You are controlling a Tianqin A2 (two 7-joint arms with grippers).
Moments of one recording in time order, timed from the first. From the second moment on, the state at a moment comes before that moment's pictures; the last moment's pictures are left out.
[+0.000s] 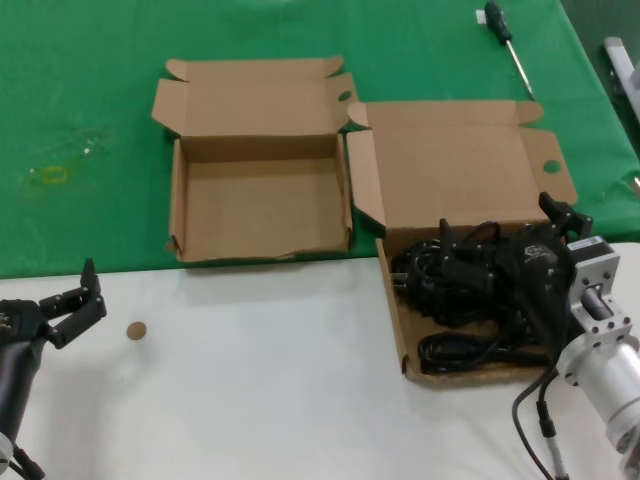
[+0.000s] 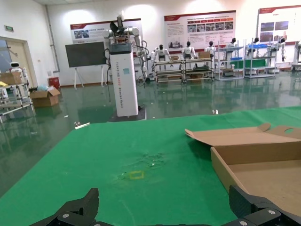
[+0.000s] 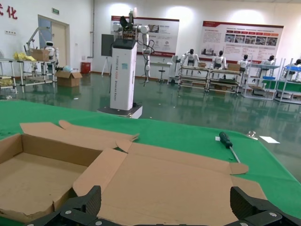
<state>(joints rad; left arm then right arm) 0.00 -0.30 1.60 -1.60 -1.80 0.00 0.00 0.04 0.30 -1.62 1.57 1.79 -0.03 -0.02</state>
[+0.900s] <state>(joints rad) 0.00 -0.30 1.60 -1.60 -1.80 0.00 0.00 0.04 0.30 -1.62 1.57 1.79 -0.03 -0.02</state>
